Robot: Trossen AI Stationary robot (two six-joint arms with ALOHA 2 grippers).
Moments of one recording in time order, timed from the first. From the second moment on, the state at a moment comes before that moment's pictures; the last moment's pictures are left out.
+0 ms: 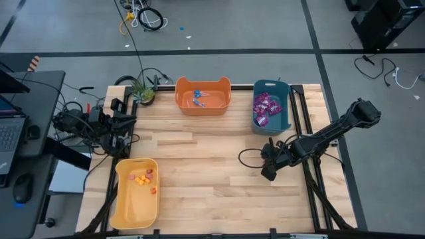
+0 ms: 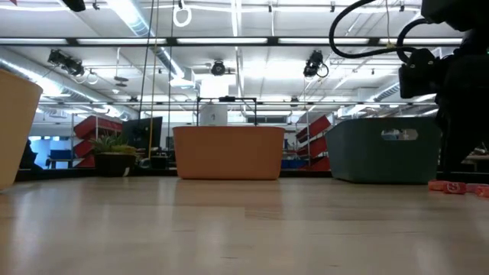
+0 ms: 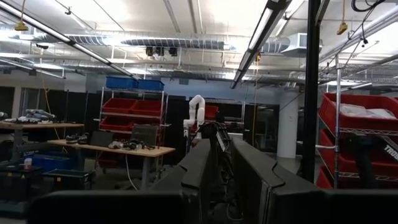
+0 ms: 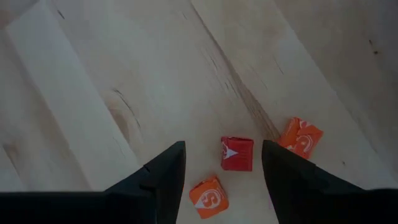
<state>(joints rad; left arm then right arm) -0.43 0.10 0.47 0.11 -0.49 0.13 0.42 1.23 0.58 -0.63 0.19 1.00</state>
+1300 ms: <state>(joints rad) -0.43 0.10 0.47 0.10 -0.49 0.13 0.42 1.42 0.62 -0.63 0.17 0.97</state>
